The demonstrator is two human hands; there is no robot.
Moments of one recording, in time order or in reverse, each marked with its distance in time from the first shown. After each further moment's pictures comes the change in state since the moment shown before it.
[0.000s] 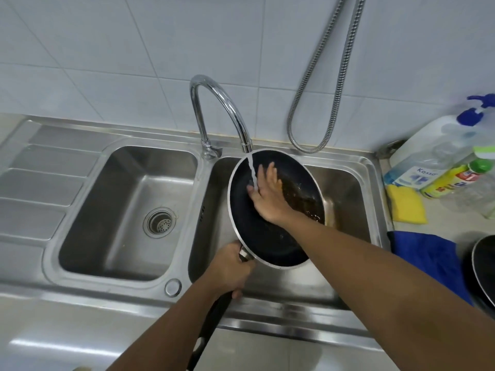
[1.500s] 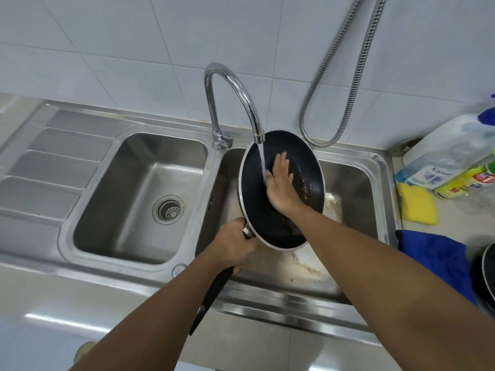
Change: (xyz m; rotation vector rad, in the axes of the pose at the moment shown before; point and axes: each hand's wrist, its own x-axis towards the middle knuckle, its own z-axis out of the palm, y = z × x) left_hand 0.003 0.019 -0.016 0.089 0.069 0.028; right_hand 0.000 -0.004 -0.001 0.174 0.110 -0.005
